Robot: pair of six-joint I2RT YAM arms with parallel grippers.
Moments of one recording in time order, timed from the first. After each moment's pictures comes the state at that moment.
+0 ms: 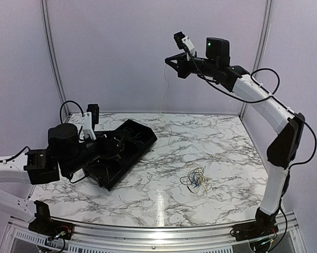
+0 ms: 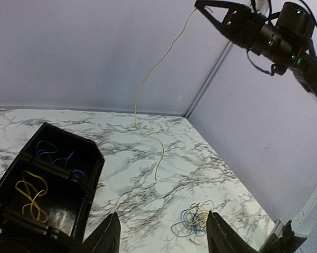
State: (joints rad) left arm -1.13 1.04 0.76 0.15 -0.45 -0.53; right arm 0.54 1.90 2.09 -0.27 -0.42 -0.18
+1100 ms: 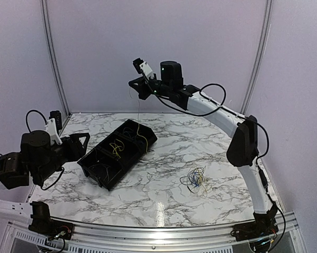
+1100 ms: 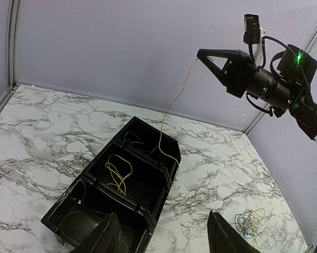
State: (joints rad) left arm -1.13 0.70 0.72 -0.35 -0.76 -0.67; right arm 0.71 2.40 2.45 -0.14 -0.34 -0.13
